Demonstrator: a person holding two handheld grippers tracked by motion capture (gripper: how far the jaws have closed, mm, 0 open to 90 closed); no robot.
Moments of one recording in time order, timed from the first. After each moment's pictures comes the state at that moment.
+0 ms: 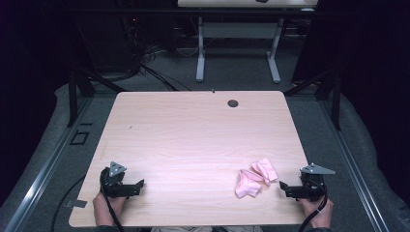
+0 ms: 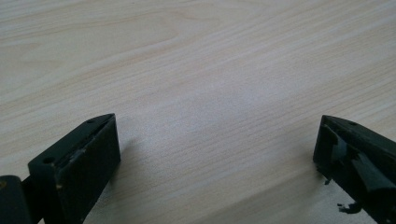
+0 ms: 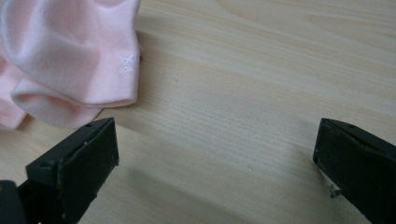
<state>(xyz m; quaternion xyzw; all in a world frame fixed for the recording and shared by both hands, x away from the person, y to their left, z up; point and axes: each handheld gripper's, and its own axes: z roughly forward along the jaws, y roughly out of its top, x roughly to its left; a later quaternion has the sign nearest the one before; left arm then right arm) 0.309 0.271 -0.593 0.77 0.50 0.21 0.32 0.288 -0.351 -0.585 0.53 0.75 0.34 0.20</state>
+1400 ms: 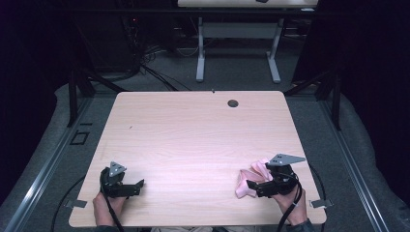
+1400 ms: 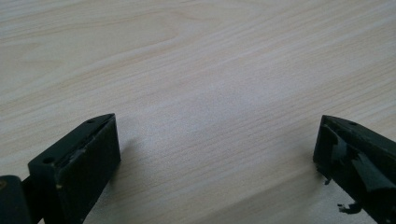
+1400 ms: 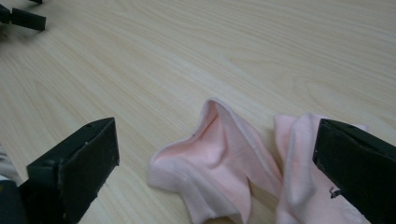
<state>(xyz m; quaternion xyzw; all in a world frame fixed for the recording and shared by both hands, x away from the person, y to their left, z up) 0.309 0.271 -0.593 0.77 0.50 0.21 0.32 0.288 -0.245 -0.513 0.41 0.81 0.40 0.13</state>
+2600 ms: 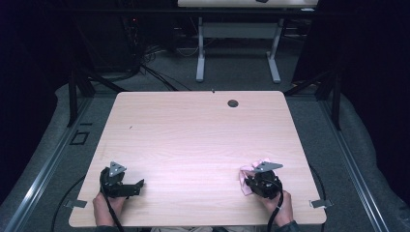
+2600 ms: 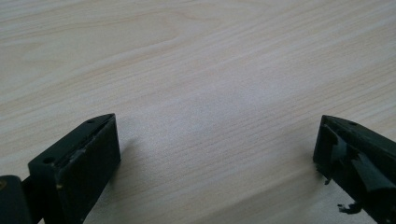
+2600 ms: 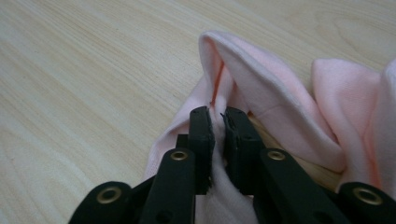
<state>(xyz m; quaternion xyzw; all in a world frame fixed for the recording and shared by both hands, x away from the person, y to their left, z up) 0.309 0.271 -0.593 0.77 0.51 0.21 0.32 0.299 -0.219 -0.573 0.44 0.82 0.33 0.14</state>
